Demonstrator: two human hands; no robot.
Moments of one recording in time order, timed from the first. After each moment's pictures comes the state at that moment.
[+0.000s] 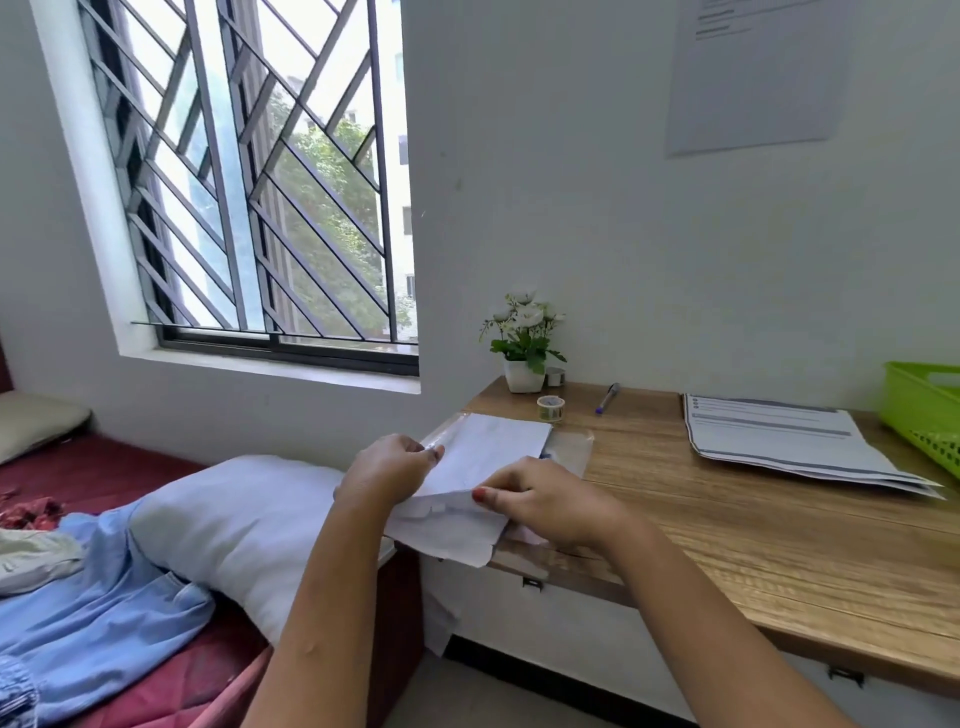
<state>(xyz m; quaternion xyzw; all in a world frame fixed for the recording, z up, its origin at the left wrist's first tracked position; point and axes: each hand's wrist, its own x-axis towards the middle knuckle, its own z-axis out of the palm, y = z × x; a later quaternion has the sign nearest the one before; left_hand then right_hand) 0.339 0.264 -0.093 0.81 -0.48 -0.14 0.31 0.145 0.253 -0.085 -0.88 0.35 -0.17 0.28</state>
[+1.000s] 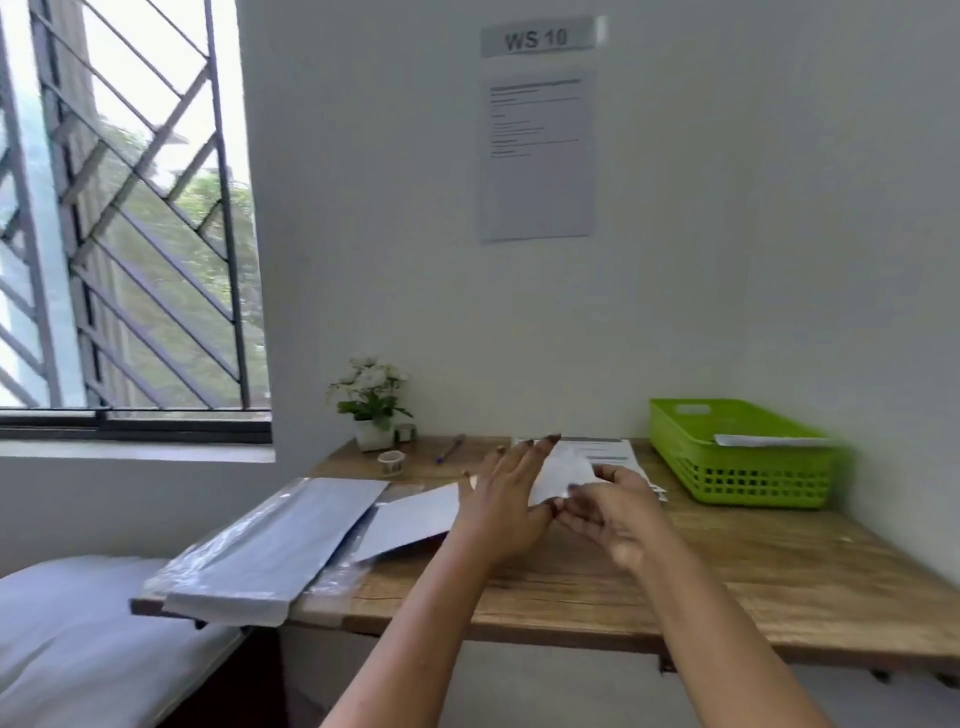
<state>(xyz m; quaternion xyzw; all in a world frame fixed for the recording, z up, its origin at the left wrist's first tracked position) 0.066 0.236 -0.083 0.52 -0.80 -0.01 0.29 -0.072 0.256 -0.069 -0.36 0.45 -0.60 0.55</state>
